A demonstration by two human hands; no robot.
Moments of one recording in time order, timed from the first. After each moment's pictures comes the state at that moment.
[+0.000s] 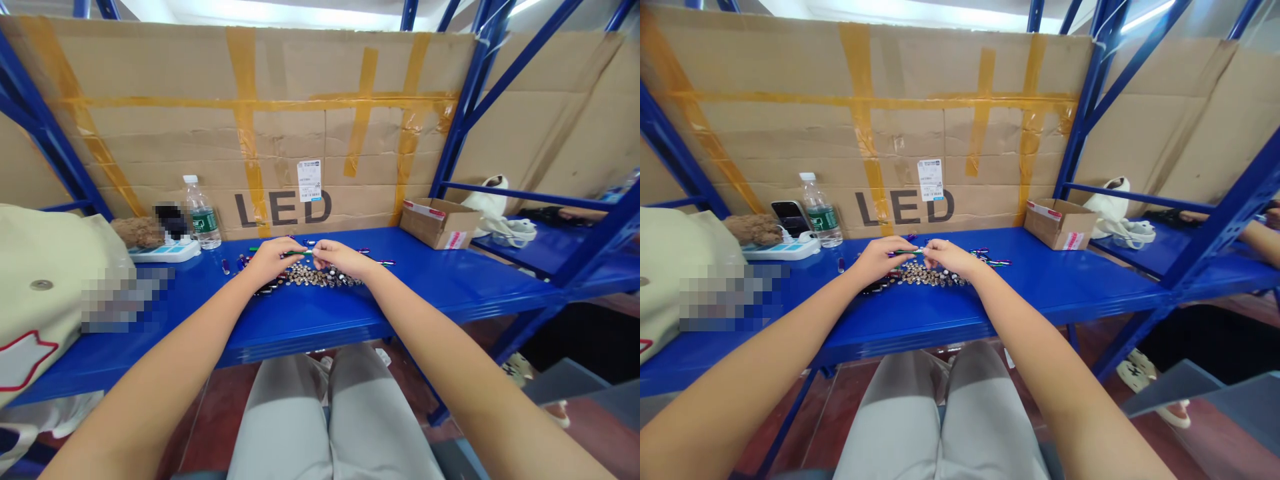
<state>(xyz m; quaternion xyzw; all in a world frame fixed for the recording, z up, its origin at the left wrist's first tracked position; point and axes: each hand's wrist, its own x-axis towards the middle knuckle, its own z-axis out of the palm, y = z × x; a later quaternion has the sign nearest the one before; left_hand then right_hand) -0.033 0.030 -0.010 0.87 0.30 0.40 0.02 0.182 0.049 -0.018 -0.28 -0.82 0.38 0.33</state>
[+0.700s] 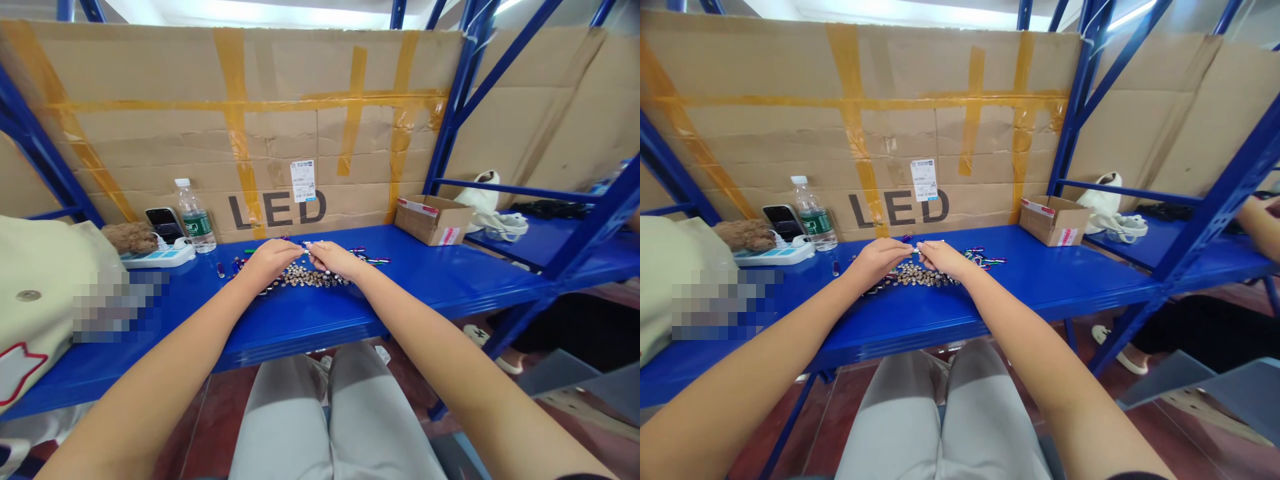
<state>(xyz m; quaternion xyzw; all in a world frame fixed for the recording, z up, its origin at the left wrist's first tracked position) -0.032 0.033 -0.016 0.87 0.16 0.39 -0.25 0.175 0.038 -0.012 -0.35 -0.77 0.40 0.35</state>
